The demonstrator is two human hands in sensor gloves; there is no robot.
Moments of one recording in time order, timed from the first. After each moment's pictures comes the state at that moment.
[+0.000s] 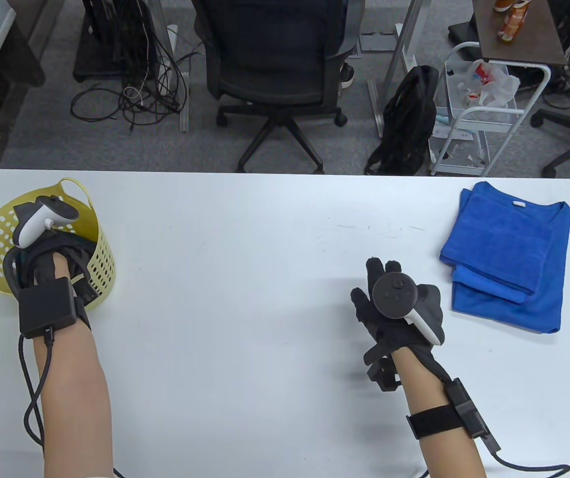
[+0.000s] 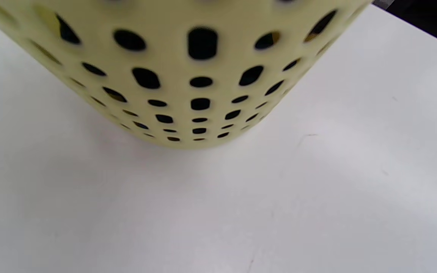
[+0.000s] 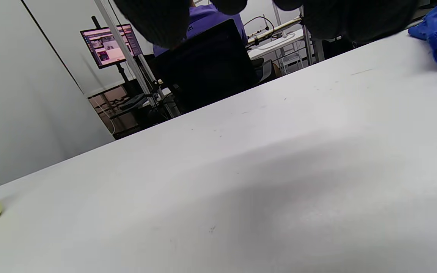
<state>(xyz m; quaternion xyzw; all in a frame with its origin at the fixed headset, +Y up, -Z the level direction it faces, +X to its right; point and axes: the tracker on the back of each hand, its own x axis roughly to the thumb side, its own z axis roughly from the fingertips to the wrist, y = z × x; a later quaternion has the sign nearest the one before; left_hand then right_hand) -0.413 -0.675 -0.358 -0.36 0.30 0.16 0.87 0.167 -0.693 -0.270 0.04 0.08 0.97 0.23</state>
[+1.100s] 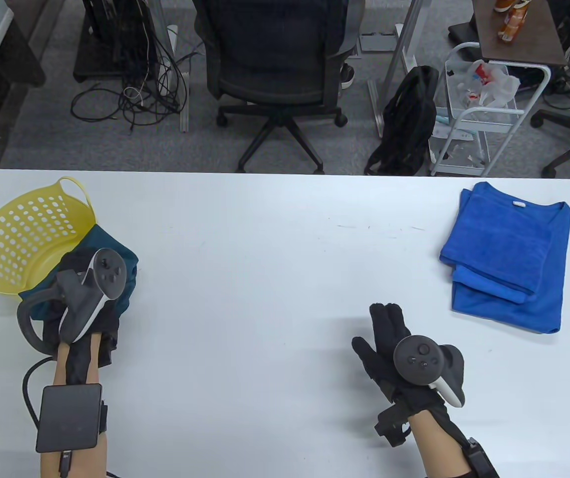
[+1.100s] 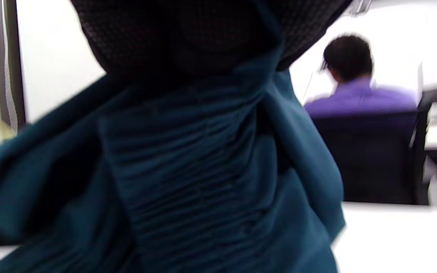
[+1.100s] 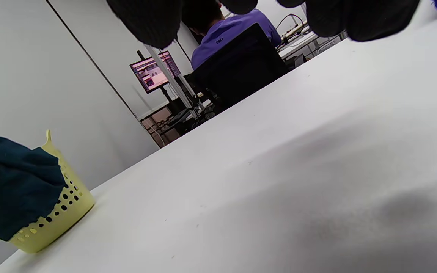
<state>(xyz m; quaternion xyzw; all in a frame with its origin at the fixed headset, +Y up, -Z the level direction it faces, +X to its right) -0.281 -0.571 -0.236 0.17 0.17 -0.05 0.97 0.192 -0.723 -0.193 0.11 0.05 0.94 0.33</state>
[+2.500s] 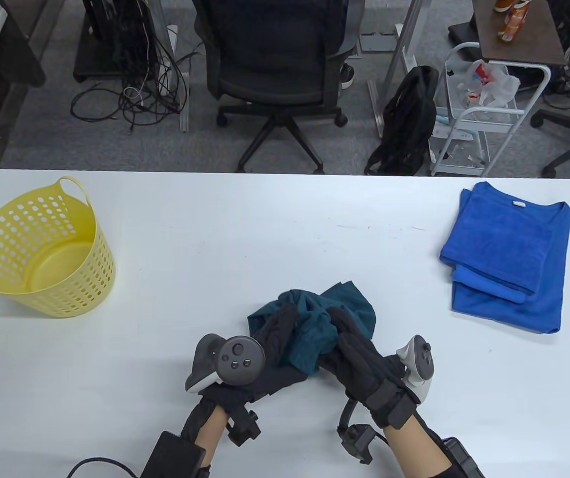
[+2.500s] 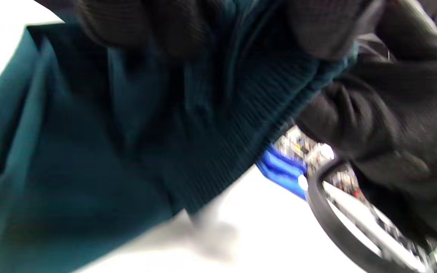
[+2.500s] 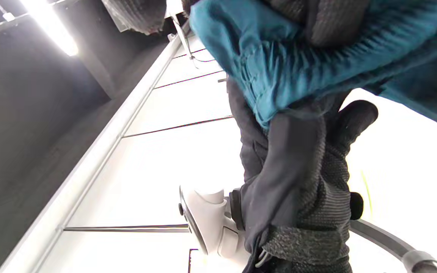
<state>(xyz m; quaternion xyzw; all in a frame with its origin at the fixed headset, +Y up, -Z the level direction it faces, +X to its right) -0.100 -0.714 -0.188 -0.05 -0.25 0.33 0.91 0.149 -0.749 -0.189 0.22 0.14 0.56 0.79</state>
